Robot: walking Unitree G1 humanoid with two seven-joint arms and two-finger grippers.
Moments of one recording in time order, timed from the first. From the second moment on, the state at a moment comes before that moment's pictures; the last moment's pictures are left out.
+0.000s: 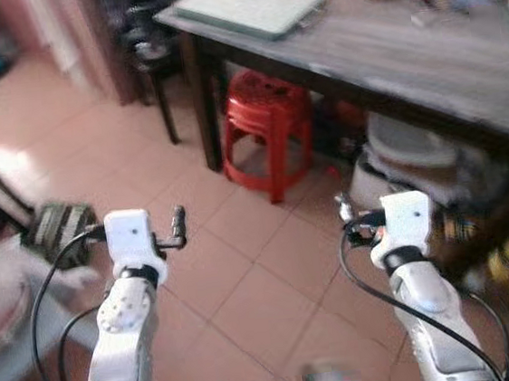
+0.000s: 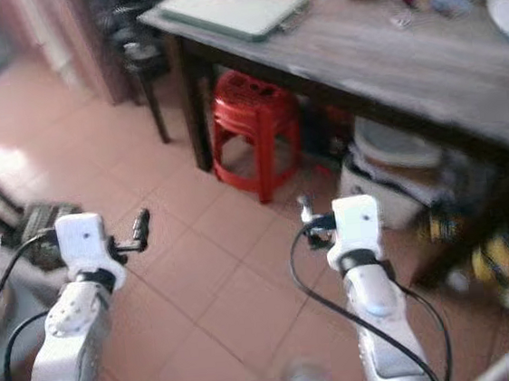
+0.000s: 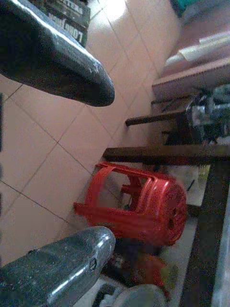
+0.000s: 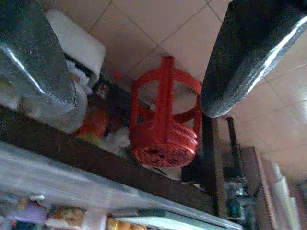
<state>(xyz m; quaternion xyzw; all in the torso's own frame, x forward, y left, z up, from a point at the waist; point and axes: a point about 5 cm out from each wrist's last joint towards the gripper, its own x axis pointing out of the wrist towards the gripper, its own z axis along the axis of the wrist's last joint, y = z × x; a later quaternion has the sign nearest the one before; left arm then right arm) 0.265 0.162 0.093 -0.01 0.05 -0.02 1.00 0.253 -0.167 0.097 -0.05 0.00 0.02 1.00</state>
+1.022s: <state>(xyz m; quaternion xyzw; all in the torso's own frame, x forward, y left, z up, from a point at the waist) 0.261 0.148 0.101 0.00 0.01 -0.06 1.00 0.251 -0.172 0.106 -0.05 -0.01 0.01 1.00</state>
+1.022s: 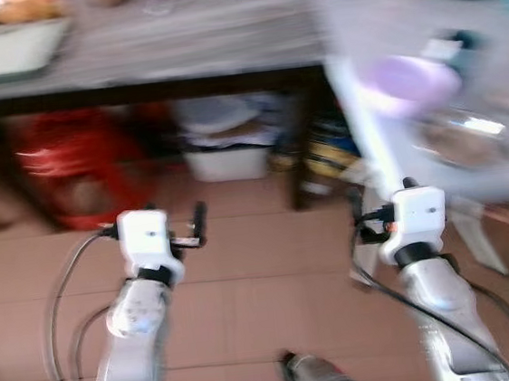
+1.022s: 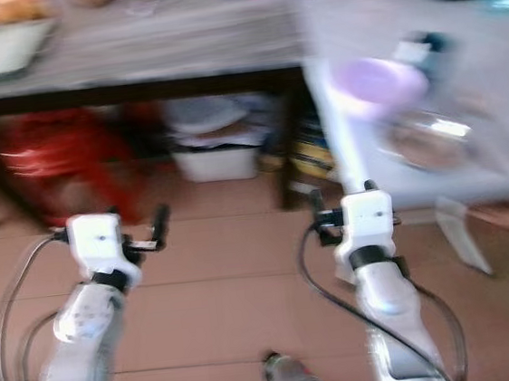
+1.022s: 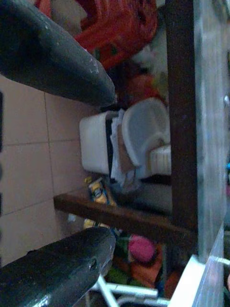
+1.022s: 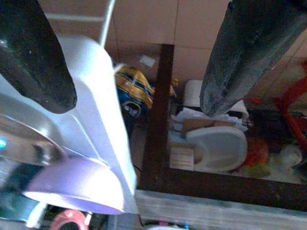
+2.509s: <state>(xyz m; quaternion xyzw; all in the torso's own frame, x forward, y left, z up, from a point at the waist) 0.253 0.131 0.109 -0.02 -0.01 -0.10 1.00 0.248 -0.175 0.122 -0.07 -0.03 0.01 1.00</state>
